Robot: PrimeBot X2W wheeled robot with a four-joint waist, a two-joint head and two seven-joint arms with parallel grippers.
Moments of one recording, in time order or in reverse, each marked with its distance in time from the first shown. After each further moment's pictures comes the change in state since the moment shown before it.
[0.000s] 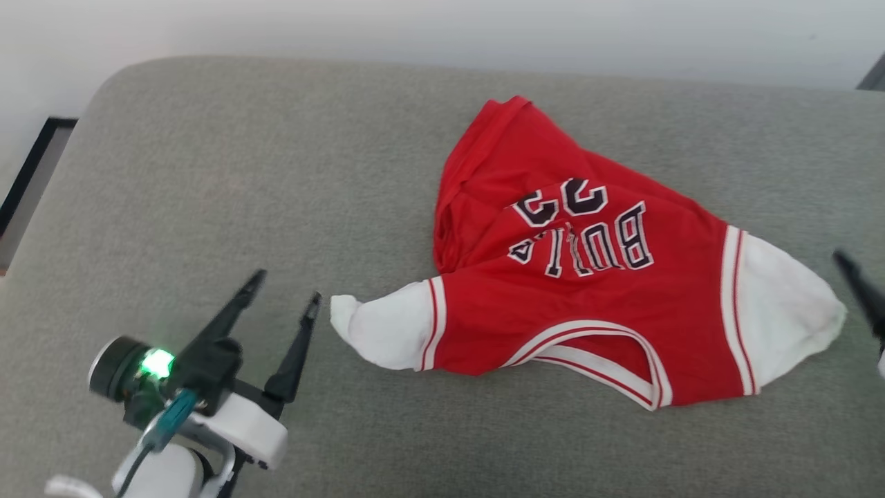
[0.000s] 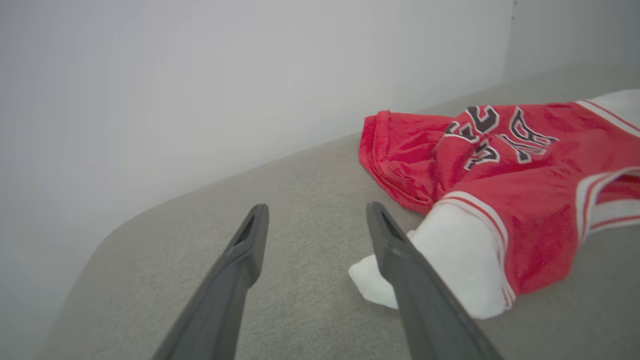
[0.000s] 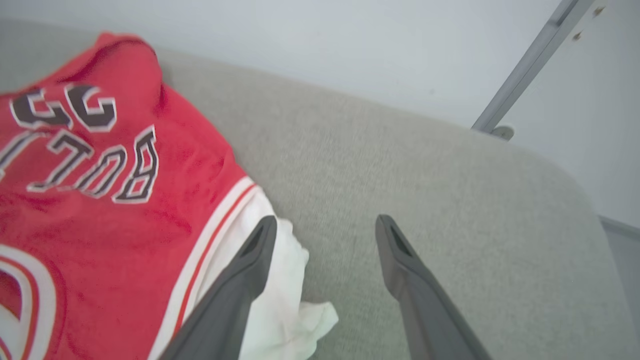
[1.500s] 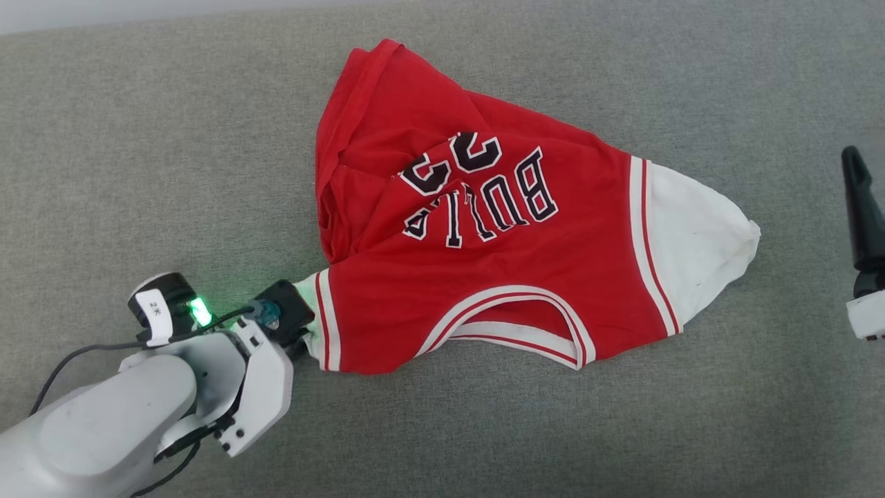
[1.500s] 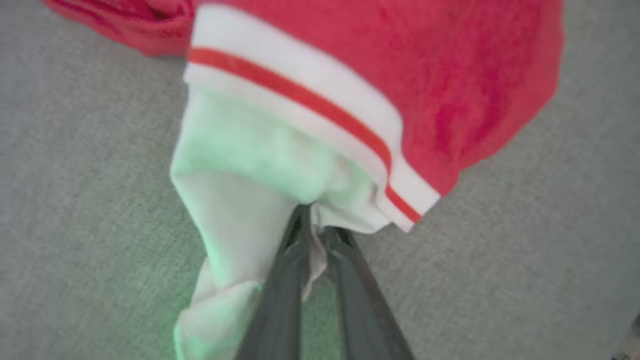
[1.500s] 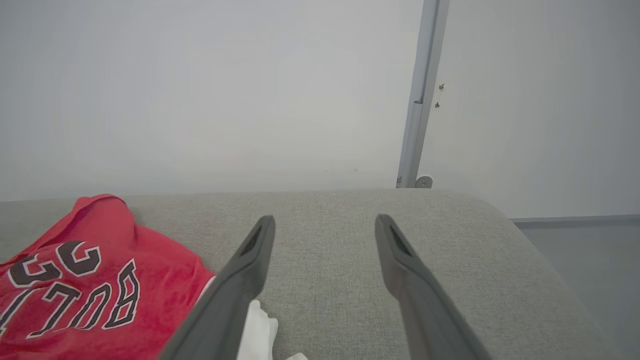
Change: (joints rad) left arm -0.624 0.428 -0.994 0.126 -0.571 -0.002 0.486; right arm 0.059 0.337 -0.360 -0.337 -0.161 0.000 -0.080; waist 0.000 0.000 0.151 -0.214
